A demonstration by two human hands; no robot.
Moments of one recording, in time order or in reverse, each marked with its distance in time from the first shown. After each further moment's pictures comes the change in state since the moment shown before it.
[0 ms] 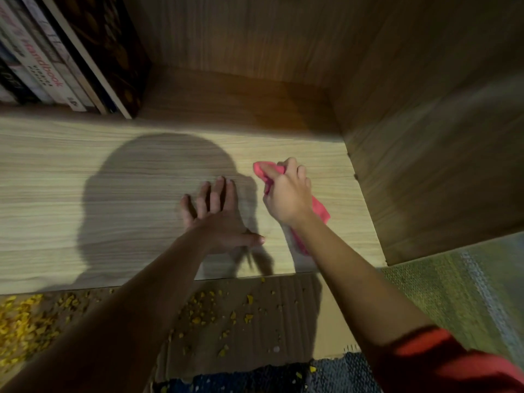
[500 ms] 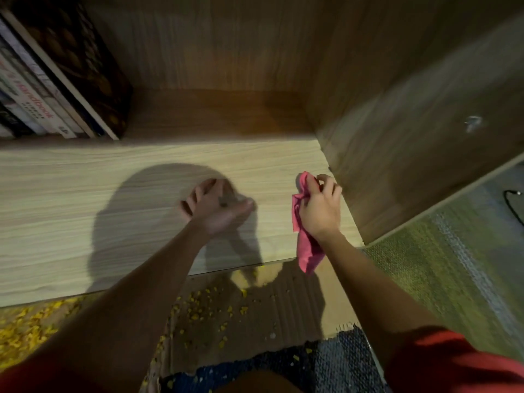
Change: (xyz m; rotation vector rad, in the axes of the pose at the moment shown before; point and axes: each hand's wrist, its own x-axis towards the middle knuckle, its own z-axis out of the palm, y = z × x) left_hand 0.005 0.010 -0.003 -0.510 0.167 0.062; right_hand -0.056 0.076 -0.011 0.121 0.182 0.306
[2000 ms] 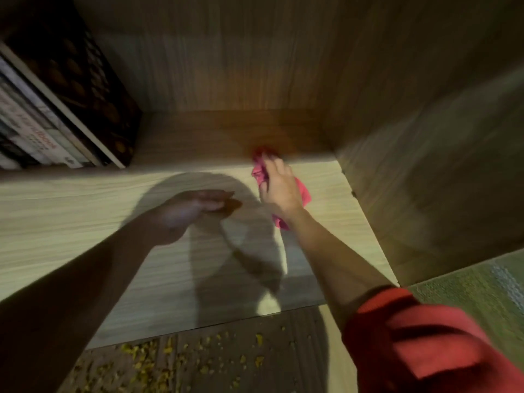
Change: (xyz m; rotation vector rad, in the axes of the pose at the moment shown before) left_hand 0.039 0.008 -0.073 -0.579 -0.242 -0.110; right_hand 0.098 -0.083 0.056 0.186 -0.041 -0.335
